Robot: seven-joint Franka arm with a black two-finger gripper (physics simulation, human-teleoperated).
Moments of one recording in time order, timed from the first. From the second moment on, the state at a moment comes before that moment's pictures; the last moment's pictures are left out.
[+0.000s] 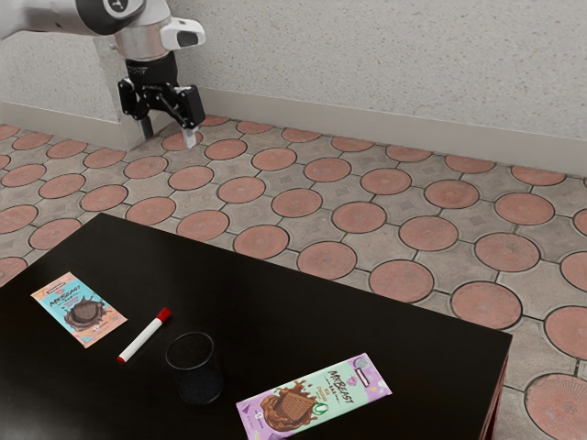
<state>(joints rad) -0.05 0.15 0.10 -1.39 0.00 1.51 0.01</state>
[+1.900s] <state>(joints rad) -0.05 0.19 0.21 -2.34 0.11 2.44 0.15</state>
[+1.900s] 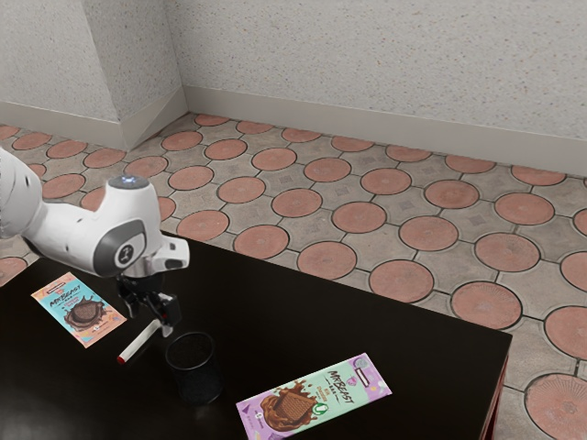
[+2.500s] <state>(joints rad) -0.05 0.21 0.22 -2.33 0.10 2.45 0.17</state>
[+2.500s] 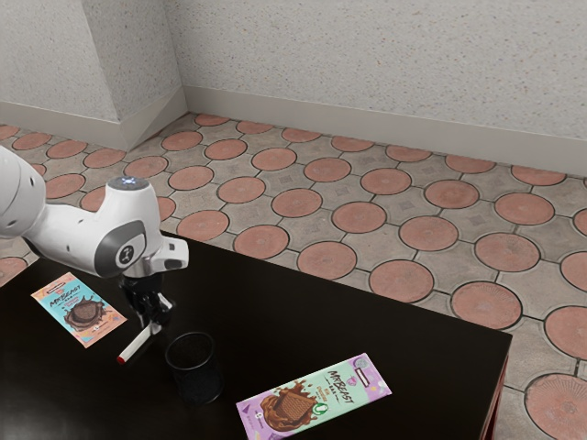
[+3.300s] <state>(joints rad) -0.05 -0.22 0.11 -2.46 0.13 2.59 0.13</state>
